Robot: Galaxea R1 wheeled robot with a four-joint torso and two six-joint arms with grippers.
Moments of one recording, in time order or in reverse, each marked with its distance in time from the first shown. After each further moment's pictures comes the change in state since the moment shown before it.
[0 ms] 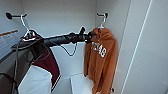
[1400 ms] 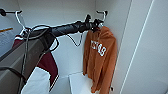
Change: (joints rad) left arm -0.129 0.179 -0.243 0.010 -0.047 -0.074; right arm -0.005 0.022 -0.001 0.003 0.007 0.007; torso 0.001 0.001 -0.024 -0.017
